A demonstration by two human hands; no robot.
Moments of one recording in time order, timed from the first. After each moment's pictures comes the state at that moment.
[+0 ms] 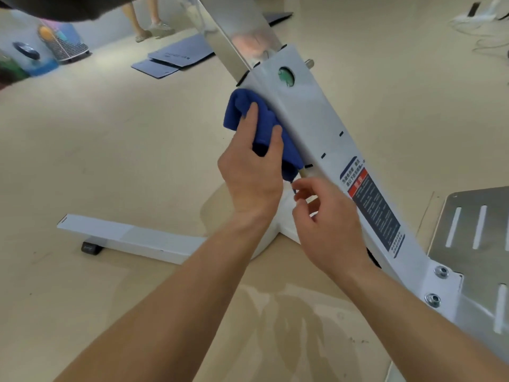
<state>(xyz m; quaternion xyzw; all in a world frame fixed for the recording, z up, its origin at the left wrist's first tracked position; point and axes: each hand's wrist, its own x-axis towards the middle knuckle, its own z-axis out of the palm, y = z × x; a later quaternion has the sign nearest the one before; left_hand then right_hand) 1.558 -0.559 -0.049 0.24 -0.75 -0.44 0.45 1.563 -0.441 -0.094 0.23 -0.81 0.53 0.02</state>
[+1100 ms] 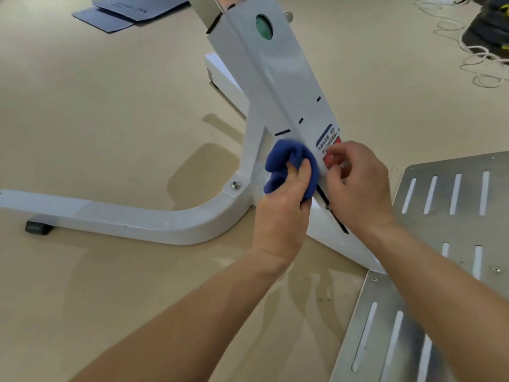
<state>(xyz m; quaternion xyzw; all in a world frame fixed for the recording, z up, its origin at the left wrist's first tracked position) 1.593 -0.491 -0.150 0.07 -0.90 -0.31 0.31 1.519 -0.385 -0.116 0.18 -0.87 0.43 0.12</state>
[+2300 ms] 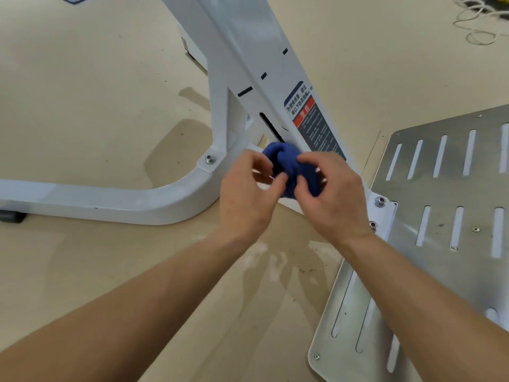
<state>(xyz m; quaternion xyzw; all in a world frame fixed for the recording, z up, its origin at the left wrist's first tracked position) 1.607 -0.485 -0.155 0.18 -0.83 -0.48 0.22 1.556 -0.351 -0.166 0.24 -0.85 0.45 0.12</state>
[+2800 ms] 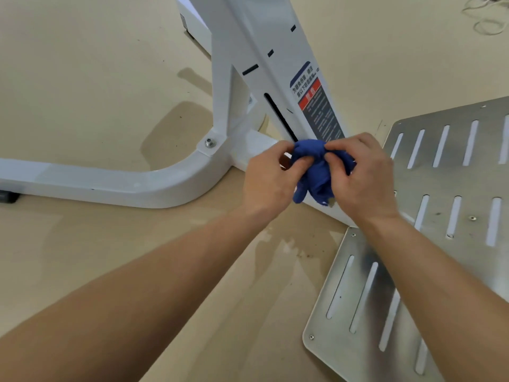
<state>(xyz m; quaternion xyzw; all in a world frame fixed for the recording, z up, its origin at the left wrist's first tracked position) 1.587 -0.468 -0.168 0.18 -0.83 -0.52 0.12 1.533 -0.321 -0.173 0.22 -0.87 0.41 0.14</state>
